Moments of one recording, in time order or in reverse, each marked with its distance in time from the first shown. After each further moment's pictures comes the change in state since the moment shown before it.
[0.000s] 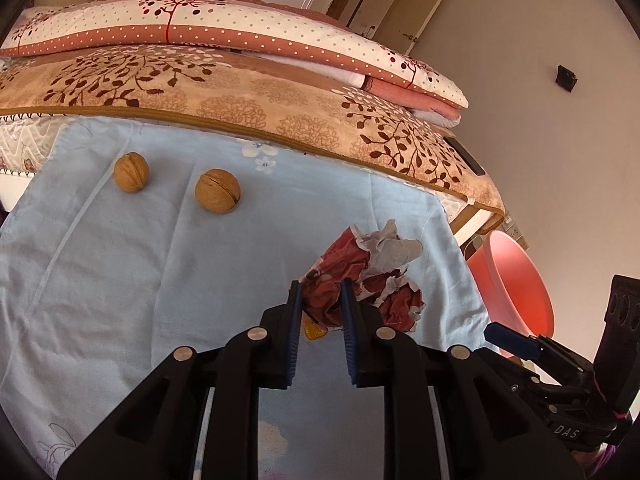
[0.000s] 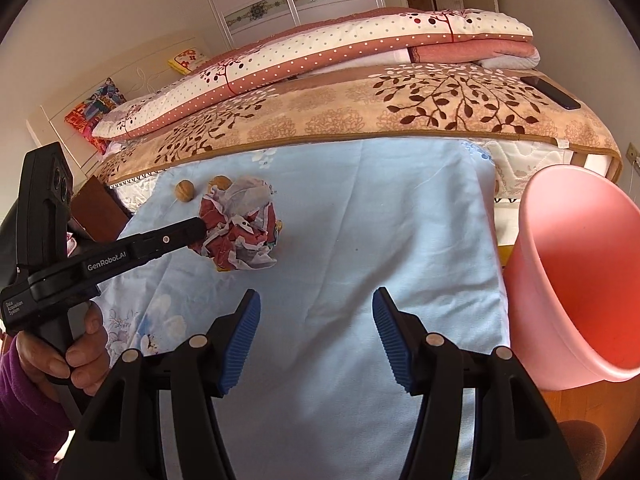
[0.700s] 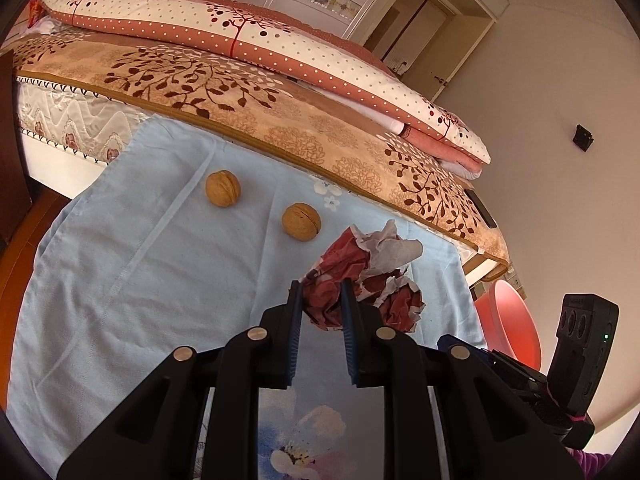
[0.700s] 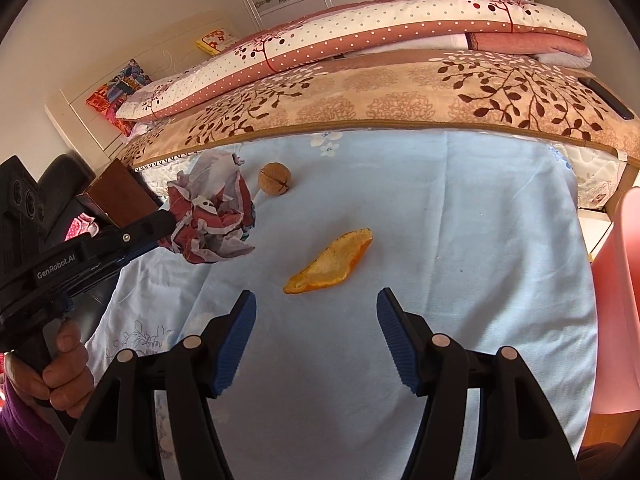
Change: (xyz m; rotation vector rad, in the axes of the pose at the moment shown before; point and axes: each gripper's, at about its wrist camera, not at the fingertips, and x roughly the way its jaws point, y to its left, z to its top) left arm -0.055 0.060 0.002 -0.147 -0.101 0.023; right arm 0.053 0.057 0.020 -0.037 0.070 0.102
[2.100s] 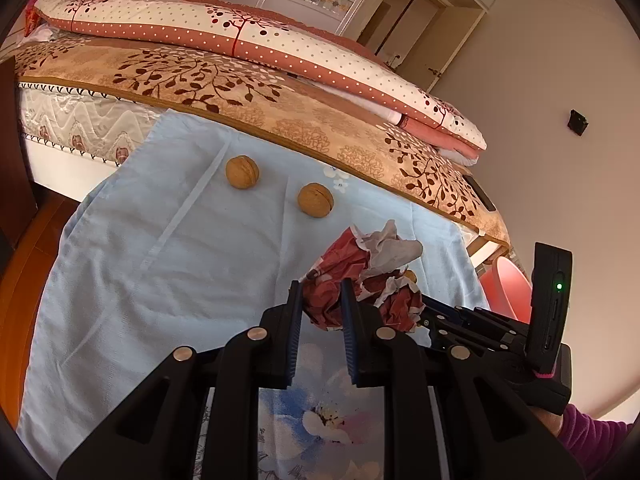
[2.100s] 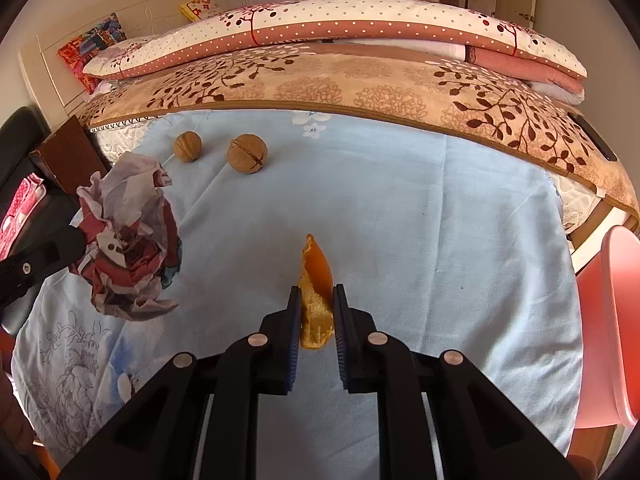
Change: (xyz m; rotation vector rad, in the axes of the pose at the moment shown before) left arm -0.019 0.012 -0.020 0.049 0.014 -0.002; right arm 0.035 0.022 -0.001 -0.117 0.040 -0.220
